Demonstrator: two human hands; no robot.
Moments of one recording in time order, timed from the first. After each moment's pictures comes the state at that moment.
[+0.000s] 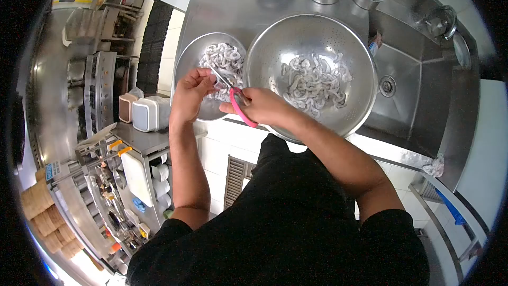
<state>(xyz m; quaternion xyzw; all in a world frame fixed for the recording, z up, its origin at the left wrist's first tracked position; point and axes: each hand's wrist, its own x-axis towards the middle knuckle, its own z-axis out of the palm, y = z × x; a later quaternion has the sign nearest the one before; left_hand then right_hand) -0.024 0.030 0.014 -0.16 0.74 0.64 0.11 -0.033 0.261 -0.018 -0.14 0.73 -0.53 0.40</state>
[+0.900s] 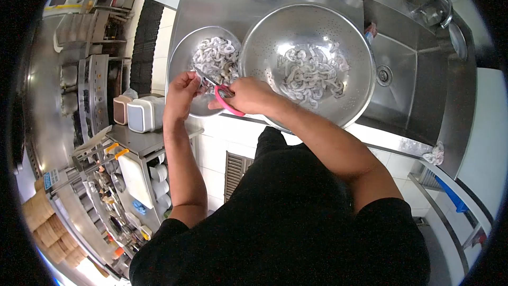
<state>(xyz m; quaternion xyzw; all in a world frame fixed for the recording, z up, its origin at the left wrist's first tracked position) -0.011 -0.011 -0.013 -0.20 0.76 0.60 0.11 -0.044 0.230 -0.022 -0.19 0.79 -0.42 0.40</state>
